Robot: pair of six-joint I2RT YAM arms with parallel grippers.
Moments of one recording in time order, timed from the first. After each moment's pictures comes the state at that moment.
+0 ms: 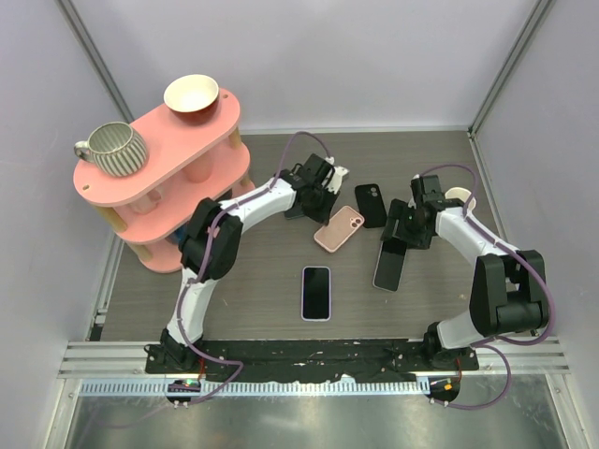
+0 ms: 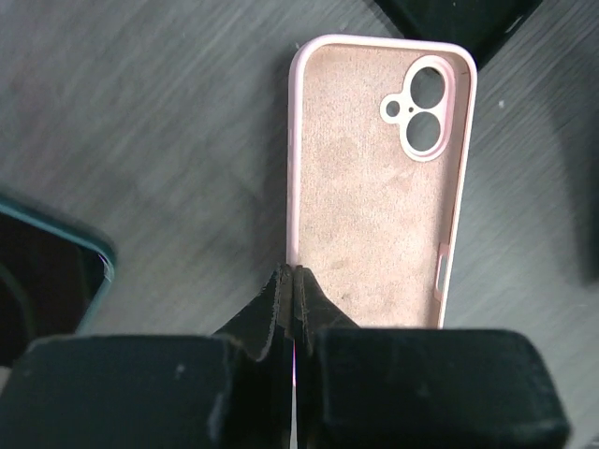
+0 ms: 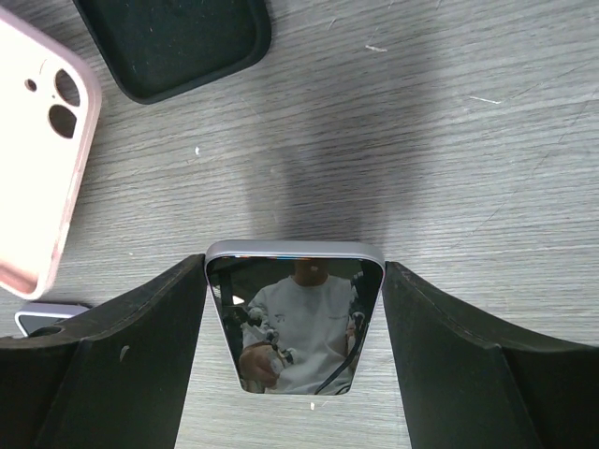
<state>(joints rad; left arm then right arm) -0.70 2.20 1.77 -0.57 0.23 -0.04 0.10 1.47 0.92 -0.57 -0.08 0.39</state>
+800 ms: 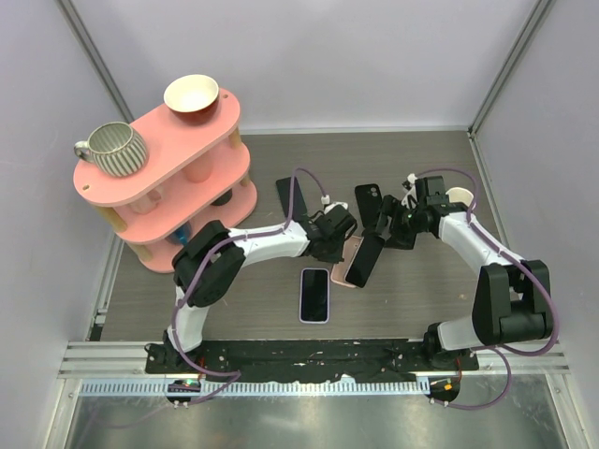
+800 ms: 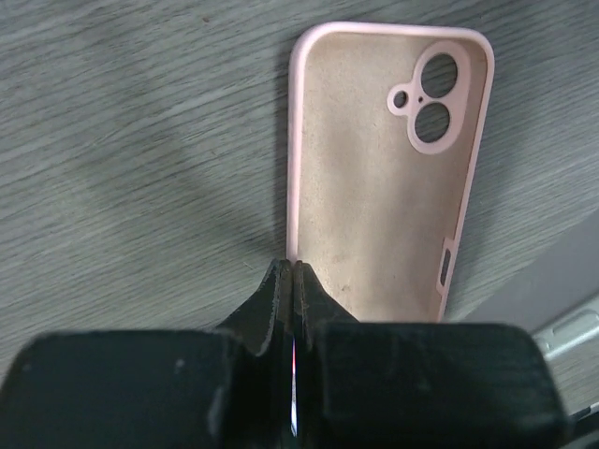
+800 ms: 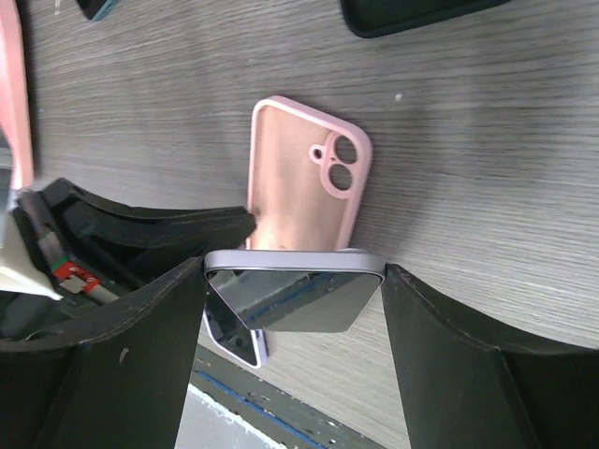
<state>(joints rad) -0.96 2.01 1.40 -0.43 -0.12 -0.68 0.09 1.41 0.89 -0.51 -0.46 0.47</state>
